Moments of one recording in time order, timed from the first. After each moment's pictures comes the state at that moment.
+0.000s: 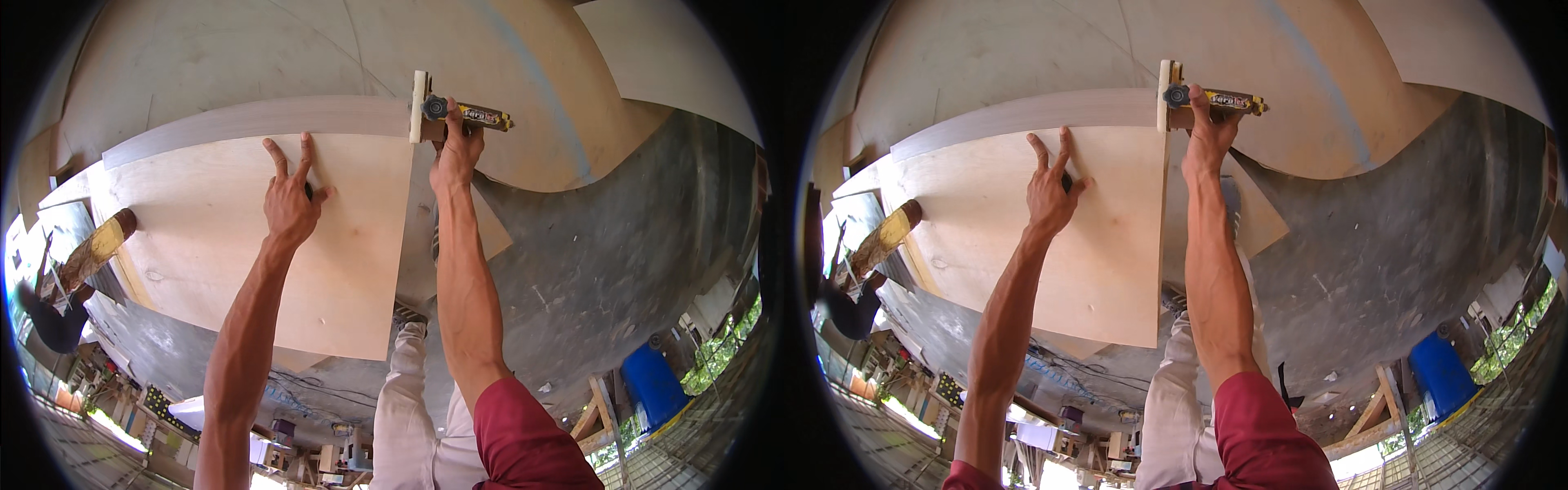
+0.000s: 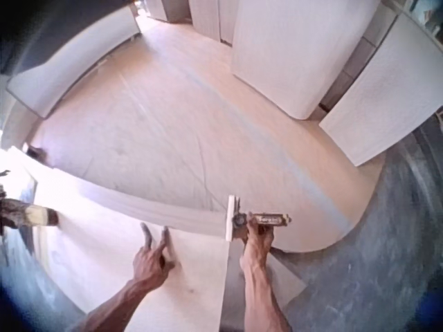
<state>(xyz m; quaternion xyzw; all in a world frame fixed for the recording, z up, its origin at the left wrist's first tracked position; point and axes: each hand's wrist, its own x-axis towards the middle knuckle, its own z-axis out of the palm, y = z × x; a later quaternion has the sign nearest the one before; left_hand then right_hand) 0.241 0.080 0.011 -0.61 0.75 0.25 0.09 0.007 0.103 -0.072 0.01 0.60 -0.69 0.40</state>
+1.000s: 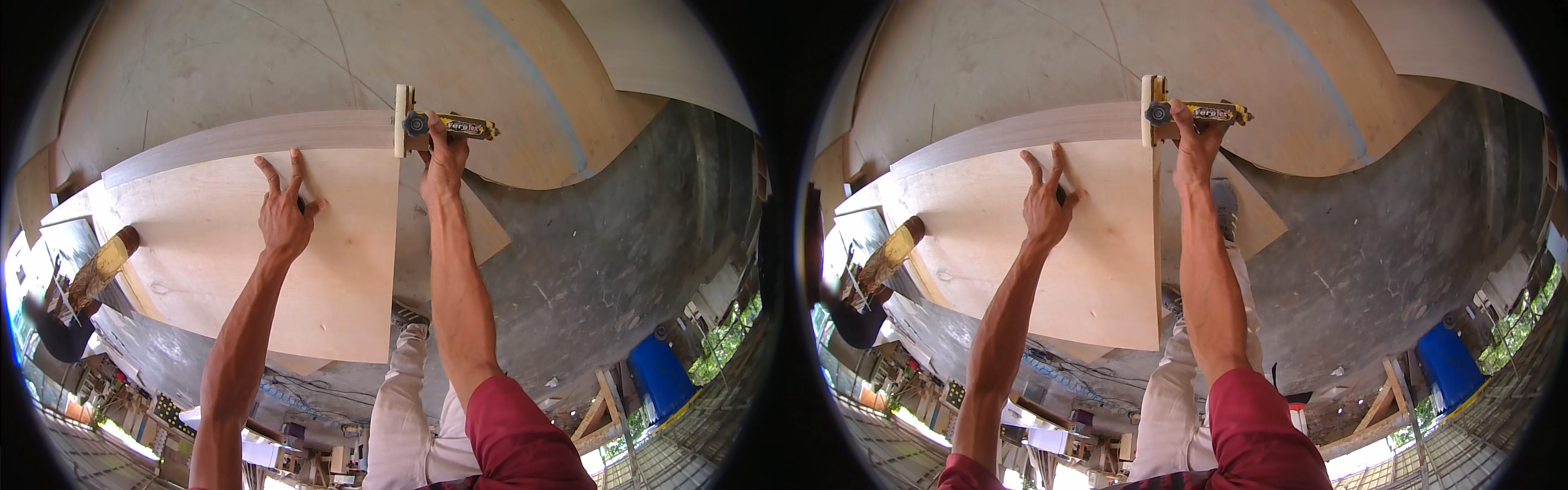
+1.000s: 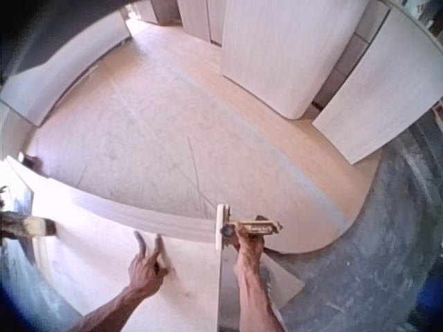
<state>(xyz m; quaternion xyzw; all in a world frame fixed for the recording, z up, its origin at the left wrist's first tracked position) 0.232 0.075 0.015 -0.61 0.73 0.27 0.13 0.003 0.110 -0.081 0.00 0.61 -0.67 0.43</state>
